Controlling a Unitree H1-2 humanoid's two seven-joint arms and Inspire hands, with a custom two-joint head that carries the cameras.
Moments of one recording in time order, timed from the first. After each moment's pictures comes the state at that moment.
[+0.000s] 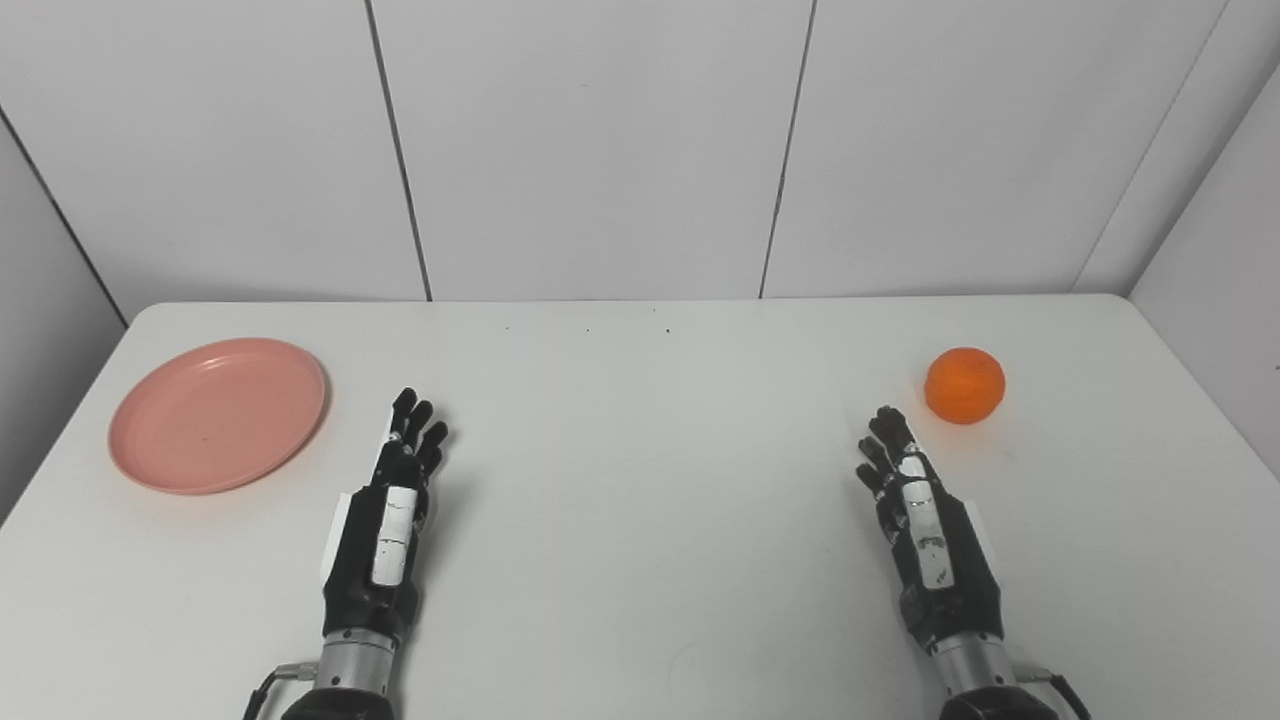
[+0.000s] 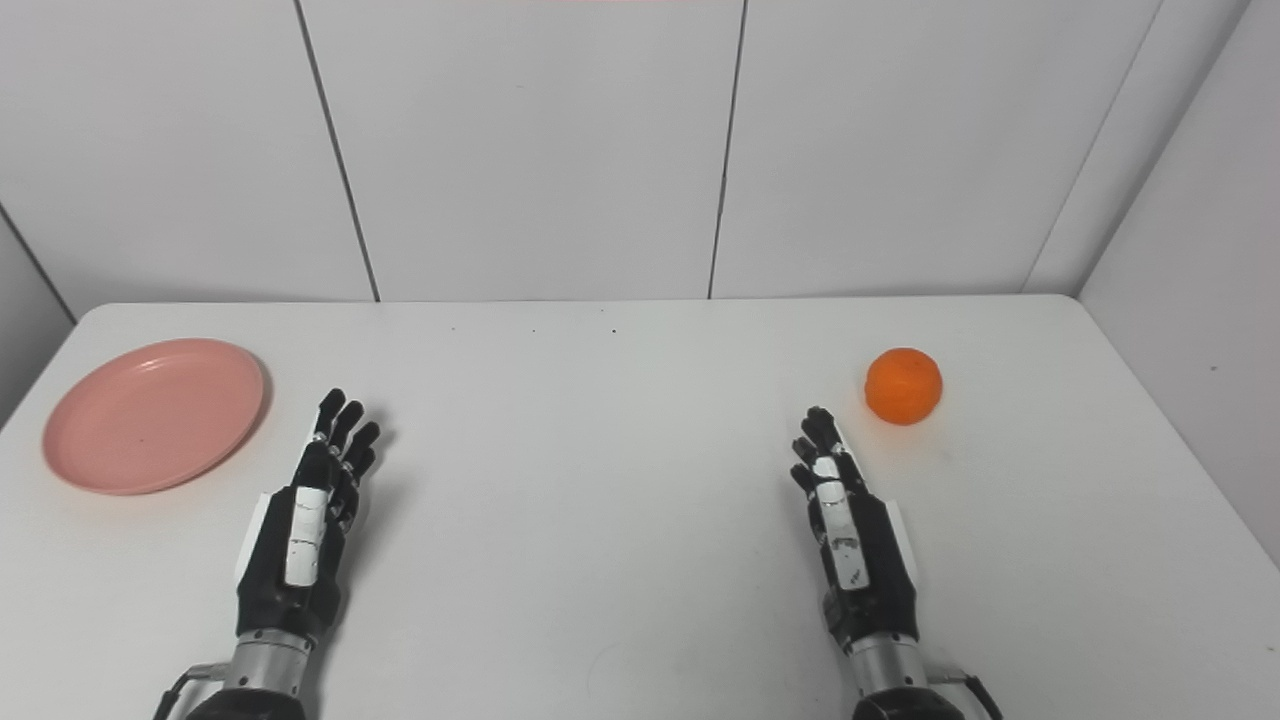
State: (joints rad) left arm -0.05 0.00 0.02 -0.01 -0.11 -0.11 -0.08; right arm -0.03 -0.03 -0.06 -0.04 0.18 -0.06 0.08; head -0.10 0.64
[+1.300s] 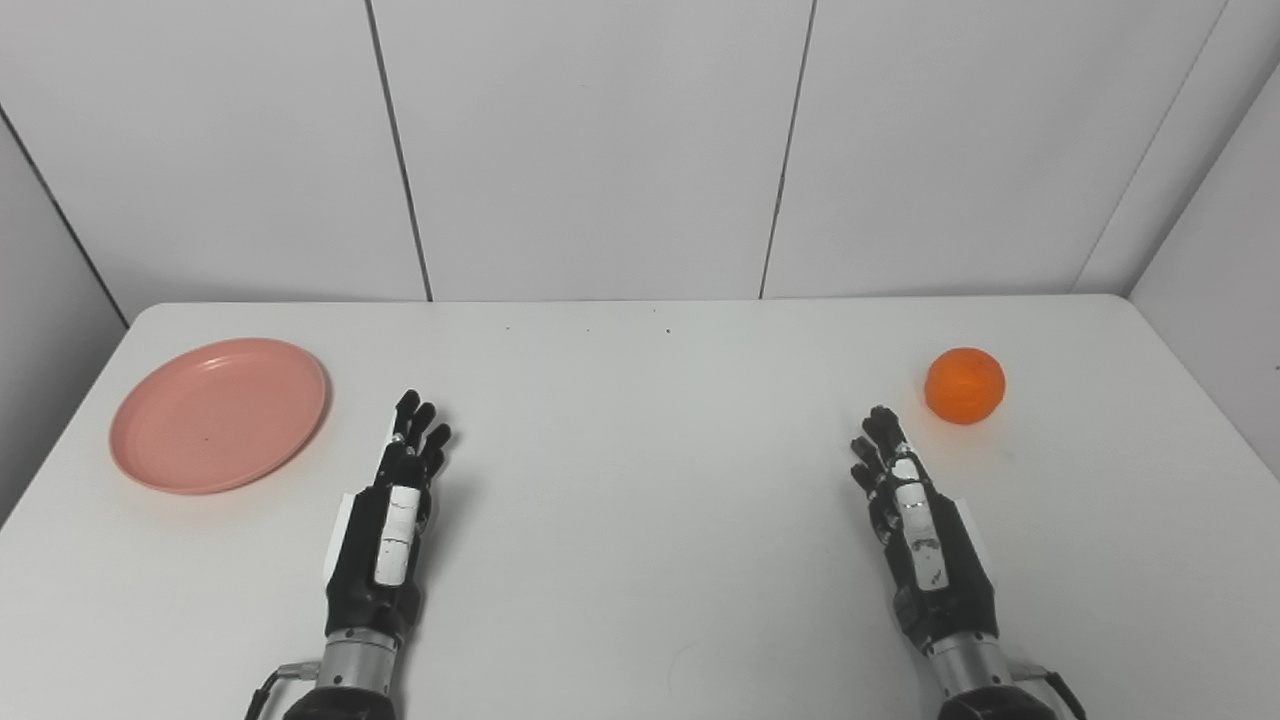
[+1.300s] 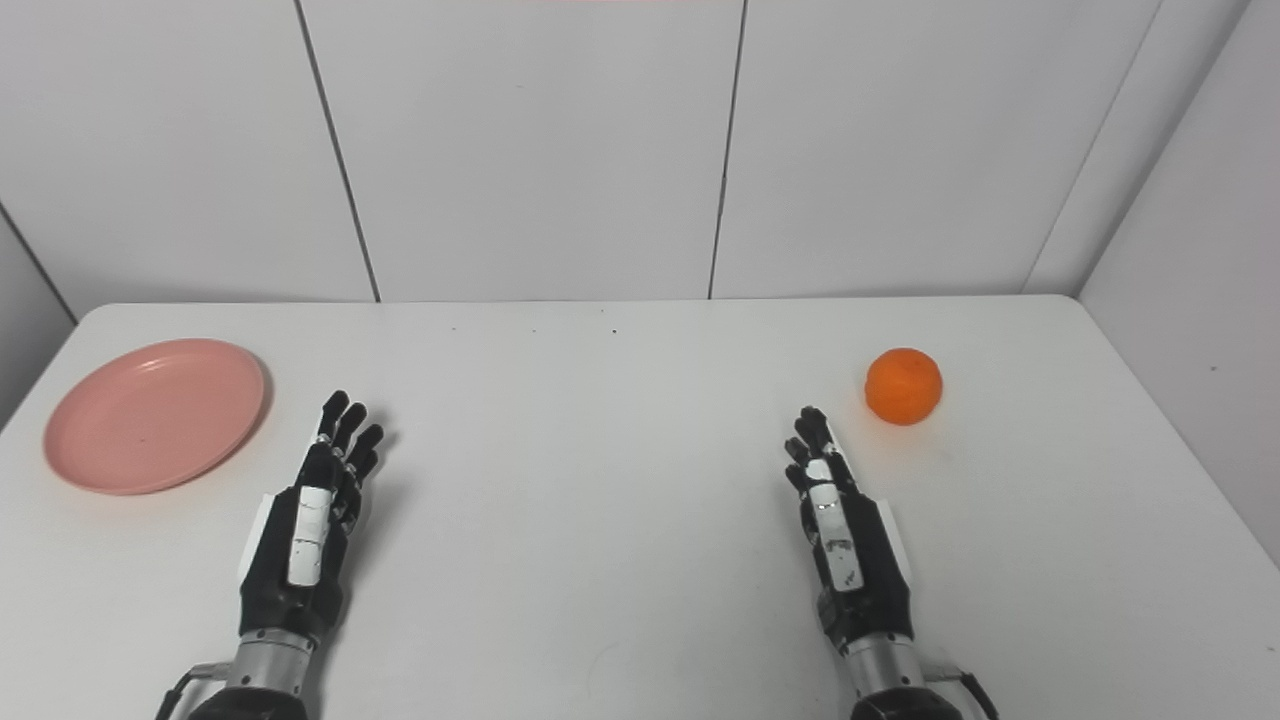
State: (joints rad) left arm -0.06 -0.01 0.01 0.00 -0.10 -0.10 -0.08; right arm -0.03 -0.03 -0.07 -0.02 0.20 -0.06 0.11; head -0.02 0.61
